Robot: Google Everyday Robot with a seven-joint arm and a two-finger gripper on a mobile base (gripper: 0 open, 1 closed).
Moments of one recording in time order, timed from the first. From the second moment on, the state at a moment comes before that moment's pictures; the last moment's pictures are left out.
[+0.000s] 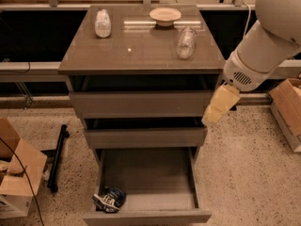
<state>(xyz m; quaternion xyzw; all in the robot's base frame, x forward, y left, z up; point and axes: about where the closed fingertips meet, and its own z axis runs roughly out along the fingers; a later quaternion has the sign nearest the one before) 0.514 -0.192 0.875 -0.47 0.87 0.00 0.17</state>
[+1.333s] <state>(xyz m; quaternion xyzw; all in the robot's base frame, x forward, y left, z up) 0.556 -0.098 0.722 -0.35 0.91 0.14 0.16</state>
